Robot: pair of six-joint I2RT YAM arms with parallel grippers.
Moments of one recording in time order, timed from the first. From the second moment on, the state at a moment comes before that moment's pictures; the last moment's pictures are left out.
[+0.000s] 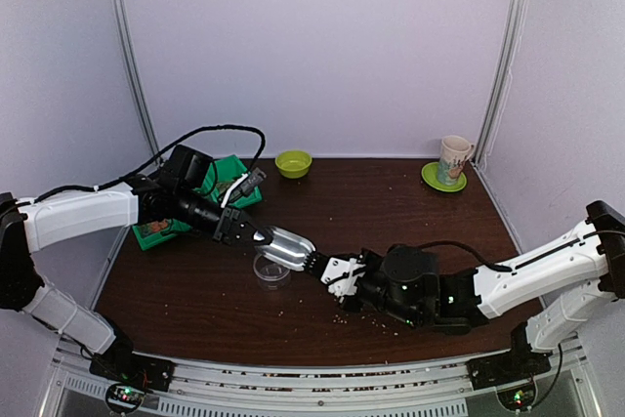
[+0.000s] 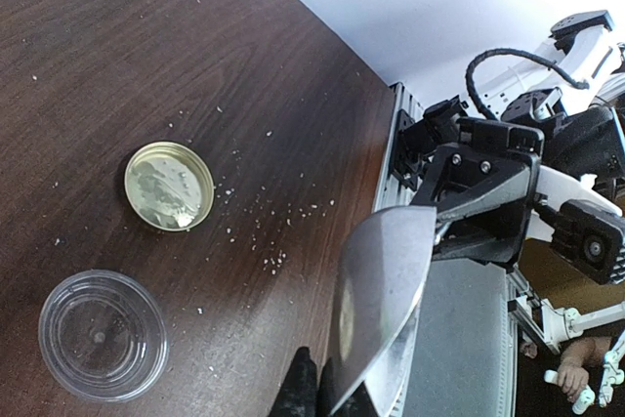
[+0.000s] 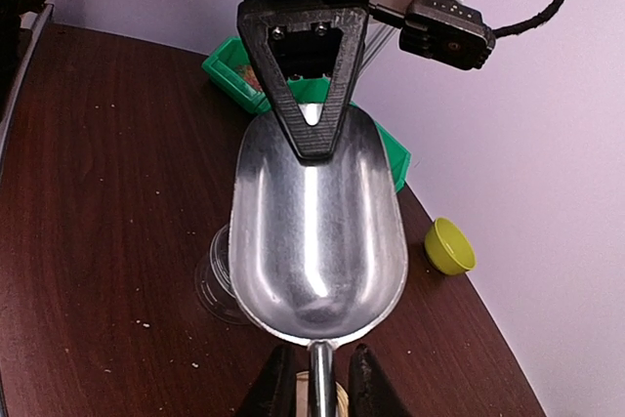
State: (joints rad) left arm -0.59 1.40 0.98 -0.34 0.92 -0.14; right arm 1.34 1.45 0.69 0.53 0.45 -0.49
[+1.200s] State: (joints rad) left arm -0.59 1.40 0.98 -0.33 0.93 -0.14; right arm 1.34 1.44 0.70 0.54 0.44 -0.50
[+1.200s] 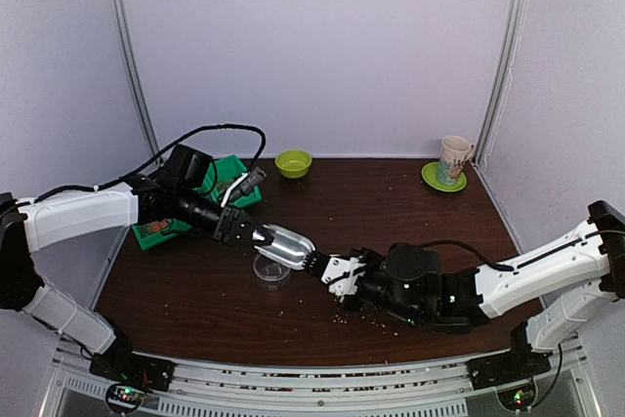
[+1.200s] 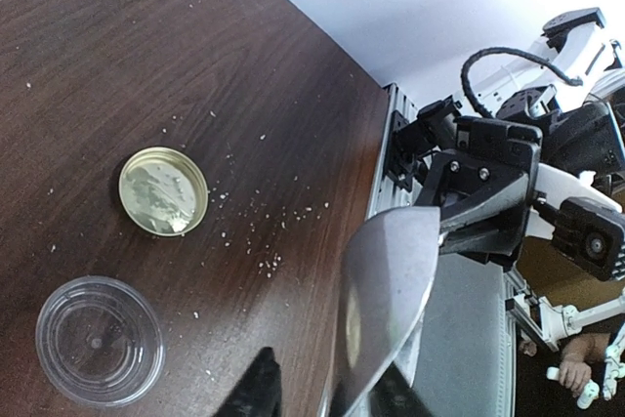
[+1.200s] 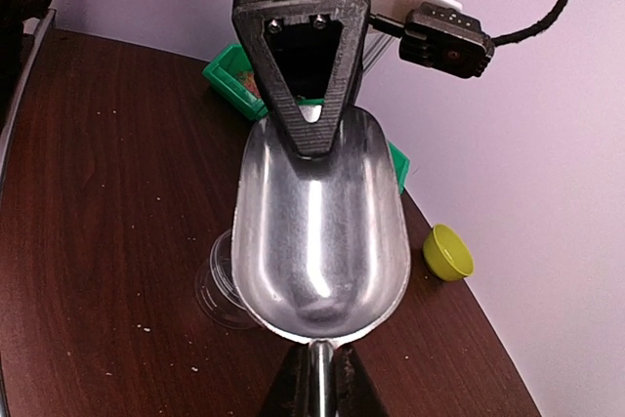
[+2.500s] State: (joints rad) left arm -0.14 1.28 1.00 -0.47 0.15 -0.18; right arm 1.29 1.18 0.72 0.03 0.66 -0.14
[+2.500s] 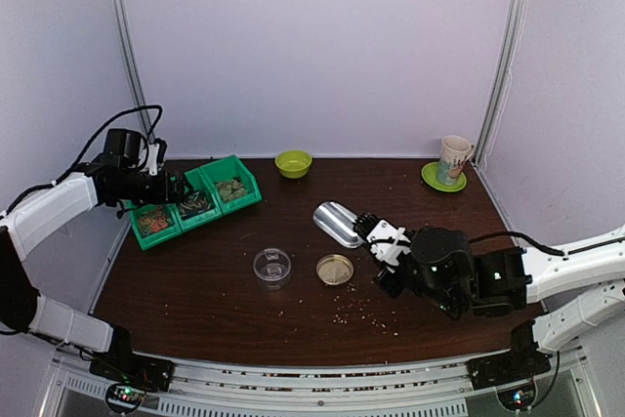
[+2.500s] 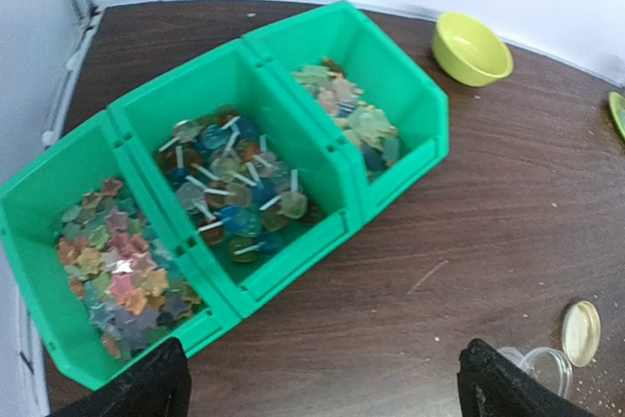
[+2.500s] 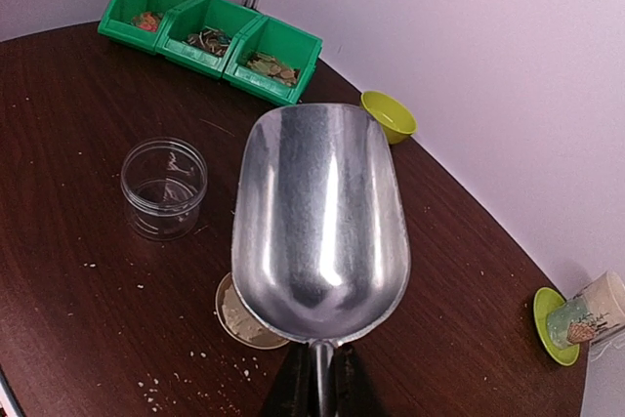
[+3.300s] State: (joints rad) left arm 0.12 1.81 1.45 -0.55 -0.06 -0.21; right arm 1.29 1.05 0.69 -0.12 0.62 -0.01
